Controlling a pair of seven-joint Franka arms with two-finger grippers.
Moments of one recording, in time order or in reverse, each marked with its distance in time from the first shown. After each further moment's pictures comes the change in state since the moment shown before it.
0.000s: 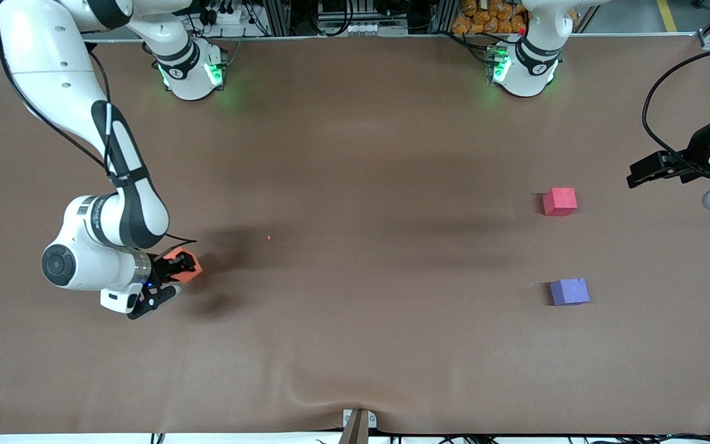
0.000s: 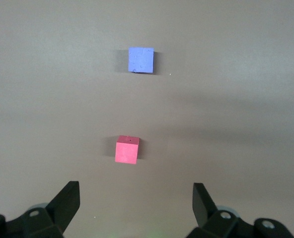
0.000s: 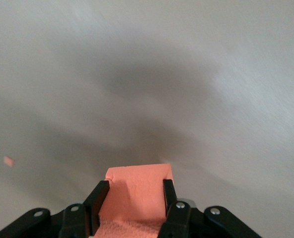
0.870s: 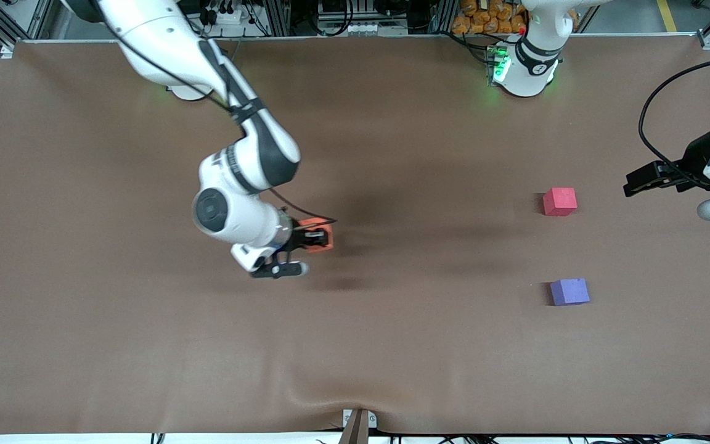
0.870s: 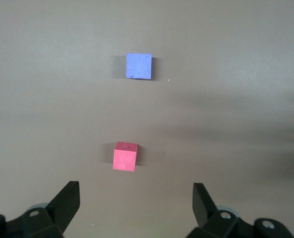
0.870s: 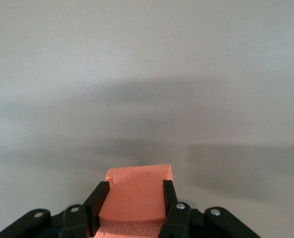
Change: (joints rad) left arm -0.002 0.025 0.000 0.000 0.000 0.037 0.000; right arm 0.434 0.001 0.017 0.059 0.228 0.156 0.798
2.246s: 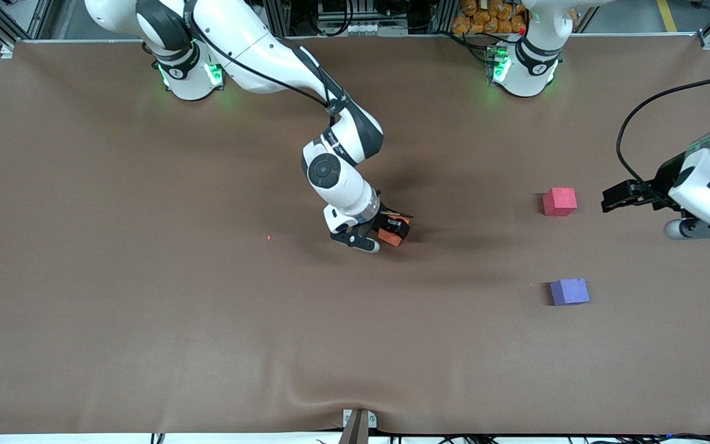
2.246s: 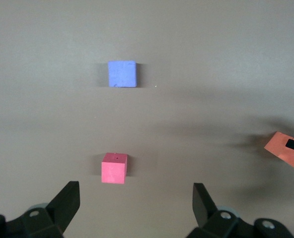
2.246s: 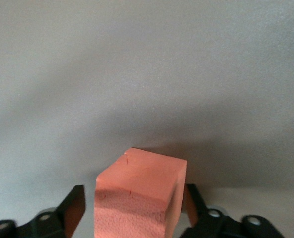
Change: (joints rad) left arm -0.051 0.065 -0.001 0.000 0.000 0.064 0.000; right arm 0.257 0.244 -0.003 0.138 0.015 0.340 0.525
